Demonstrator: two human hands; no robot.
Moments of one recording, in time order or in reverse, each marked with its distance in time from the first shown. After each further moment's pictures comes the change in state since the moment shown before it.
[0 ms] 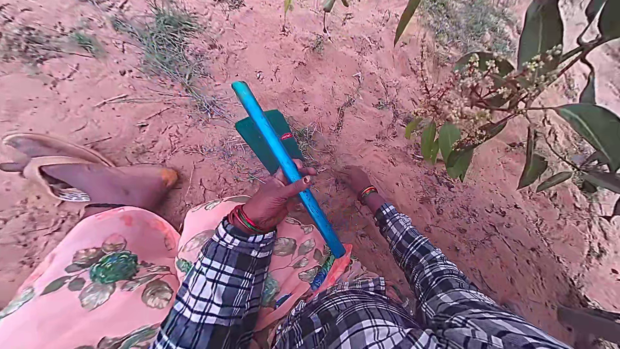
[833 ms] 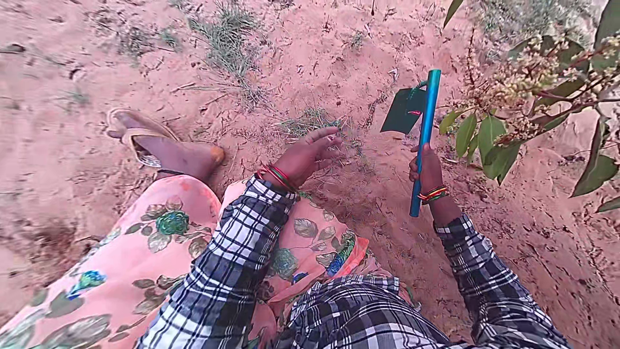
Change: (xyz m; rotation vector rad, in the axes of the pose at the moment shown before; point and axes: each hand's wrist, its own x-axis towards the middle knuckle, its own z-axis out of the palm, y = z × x) left_hand 0.030 0.041 0.012 0.221 0.211 -0.075; right_hand -0.053 -0.013 -0.111 0.816 0.203 0.248
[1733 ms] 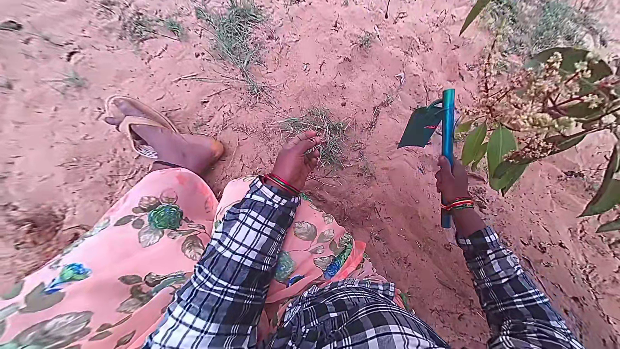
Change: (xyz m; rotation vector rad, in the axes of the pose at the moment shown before) left_hand 0.008 -0.024 -0.006 -0.284 0.441 0.064; right_hand 0.018 -0.001 -0.055 -0.429 0.217 0.047
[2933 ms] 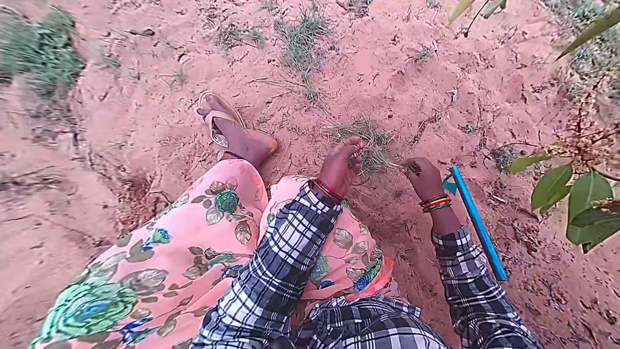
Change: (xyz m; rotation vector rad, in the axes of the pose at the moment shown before) left_hand -0.003 0.009 -0.002 -0.192 0.013 0.037; right_hand 0.007 -0.087 0.141 -0.289 -0.304 -0.566
